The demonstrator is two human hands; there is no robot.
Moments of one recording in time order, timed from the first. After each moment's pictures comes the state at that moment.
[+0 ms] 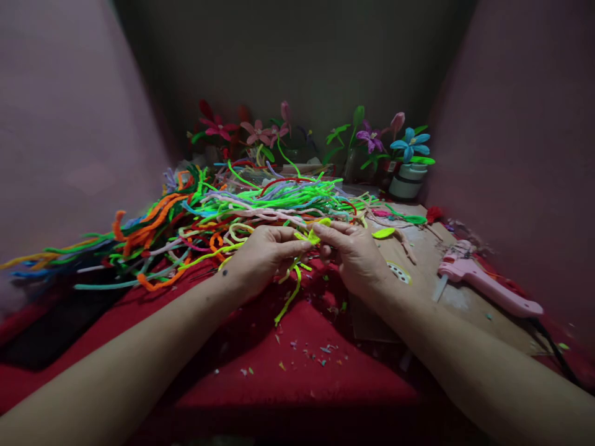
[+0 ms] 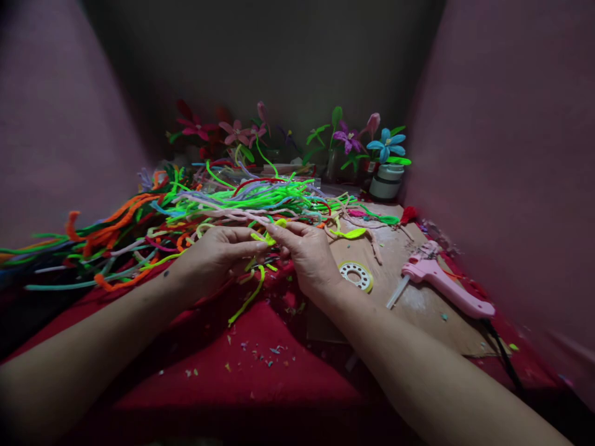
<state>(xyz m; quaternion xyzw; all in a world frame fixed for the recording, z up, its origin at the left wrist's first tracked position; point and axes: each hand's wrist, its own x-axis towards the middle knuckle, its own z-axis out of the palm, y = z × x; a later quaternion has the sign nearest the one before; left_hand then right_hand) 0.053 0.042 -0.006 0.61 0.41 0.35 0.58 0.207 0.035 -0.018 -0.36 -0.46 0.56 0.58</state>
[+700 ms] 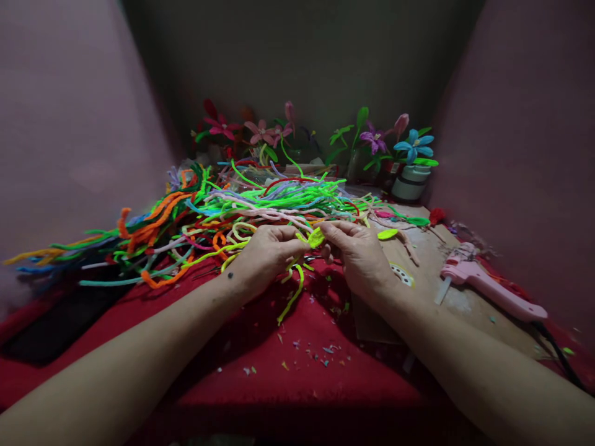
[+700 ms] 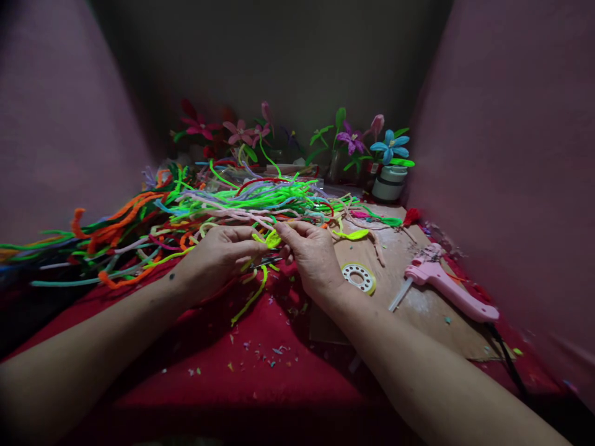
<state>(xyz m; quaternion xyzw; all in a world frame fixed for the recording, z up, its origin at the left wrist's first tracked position) 0.055 0.040 -0.004 0.62 0.44 0.37 0.53 0.207 0.037 -0.022 -0.37 -0.48 0.52 0.60</state>
